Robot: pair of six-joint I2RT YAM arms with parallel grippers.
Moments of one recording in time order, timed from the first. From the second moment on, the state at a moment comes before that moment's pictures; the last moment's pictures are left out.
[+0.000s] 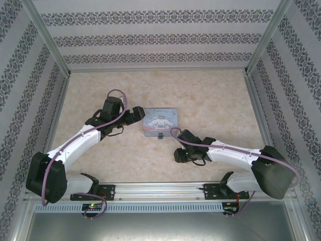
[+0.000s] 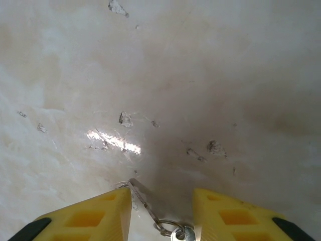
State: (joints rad) left arm -0.38 1.28 0.85 -0.28 0.21 -0.74; right arm 0.83 1.29 0.57 -0.46 -0.09 0.62
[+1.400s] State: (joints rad) left arm -0.38 1.29 0.84 -0.28 0.21 -0.76; right arm 0.97 1.28 0.61 -0.52 0.03 0.65
